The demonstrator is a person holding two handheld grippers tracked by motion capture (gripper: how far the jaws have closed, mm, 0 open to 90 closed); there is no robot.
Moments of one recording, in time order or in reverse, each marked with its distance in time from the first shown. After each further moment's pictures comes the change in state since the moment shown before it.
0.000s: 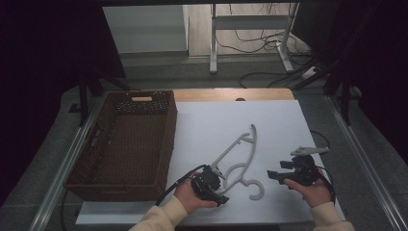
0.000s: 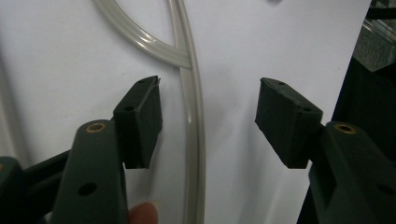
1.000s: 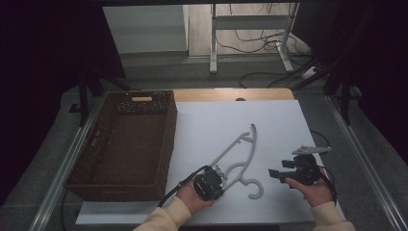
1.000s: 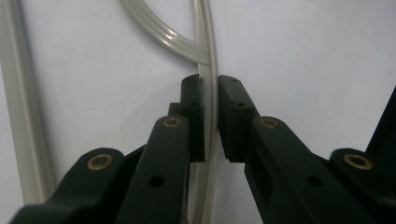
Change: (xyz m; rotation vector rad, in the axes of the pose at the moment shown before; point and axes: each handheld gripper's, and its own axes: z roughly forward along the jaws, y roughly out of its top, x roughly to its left) left arm -0.004 0.003 0.002 0.027 0.135 -0.024; right arm -0.002 0.001 -0.003 -0.011 -0.020 0.014
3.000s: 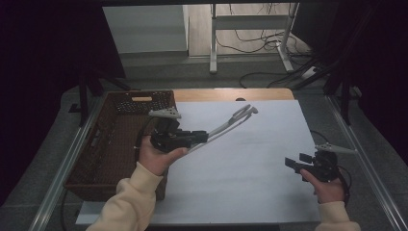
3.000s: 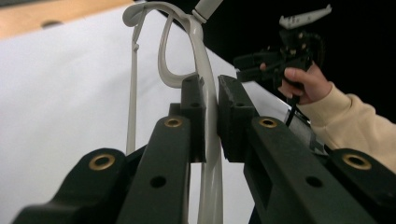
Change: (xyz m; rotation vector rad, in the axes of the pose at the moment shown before) left arm 0.064 0.009 -0.192 -0.591 -0.182 -0.165; right arm -0.030 -0.007 -0.028 -0.178 -0.124 0.166
